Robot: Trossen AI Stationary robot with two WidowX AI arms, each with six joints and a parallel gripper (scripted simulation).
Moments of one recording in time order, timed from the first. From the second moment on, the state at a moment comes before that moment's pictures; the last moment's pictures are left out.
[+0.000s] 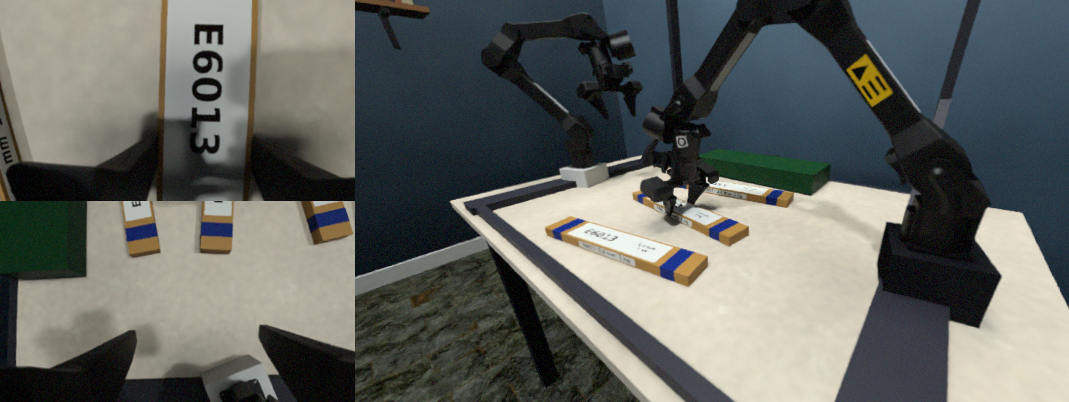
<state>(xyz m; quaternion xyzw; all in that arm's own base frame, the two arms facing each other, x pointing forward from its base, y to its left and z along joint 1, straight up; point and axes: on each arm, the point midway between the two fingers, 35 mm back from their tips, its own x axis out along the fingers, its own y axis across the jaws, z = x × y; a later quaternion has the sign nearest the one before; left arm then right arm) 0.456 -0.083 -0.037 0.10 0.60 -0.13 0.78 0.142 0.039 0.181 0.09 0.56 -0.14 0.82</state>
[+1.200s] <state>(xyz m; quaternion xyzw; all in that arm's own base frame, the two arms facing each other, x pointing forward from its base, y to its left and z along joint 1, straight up) 0.438 -0.080 -0.028 0.10 0.63 -0.13 0.76 0.142 0.039 0.181 0.09 0.56 -0.14 0.82</state>
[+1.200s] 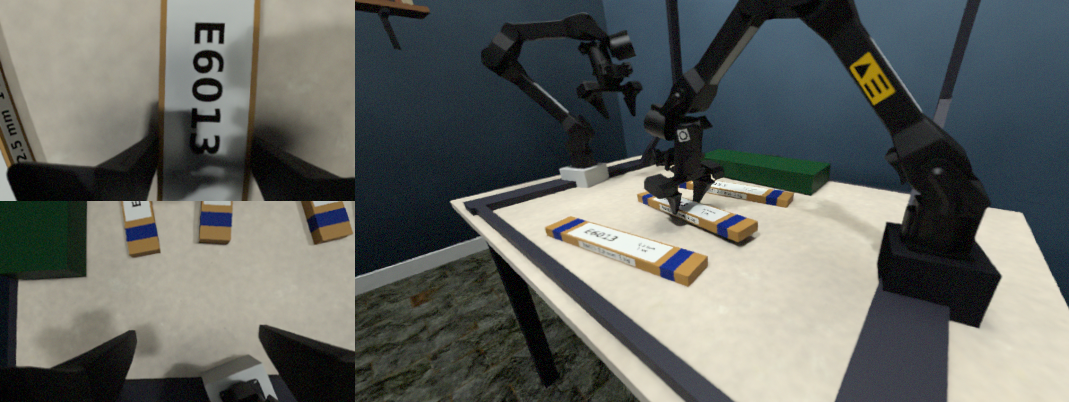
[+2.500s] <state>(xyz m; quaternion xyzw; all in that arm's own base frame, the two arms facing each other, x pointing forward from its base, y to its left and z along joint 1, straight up) 0.442 -0.080 0.023 0.10 0.64 -0.13 0.75 0.142 0.039 0.181 0.09 0.56 -0.14 0.82</state>
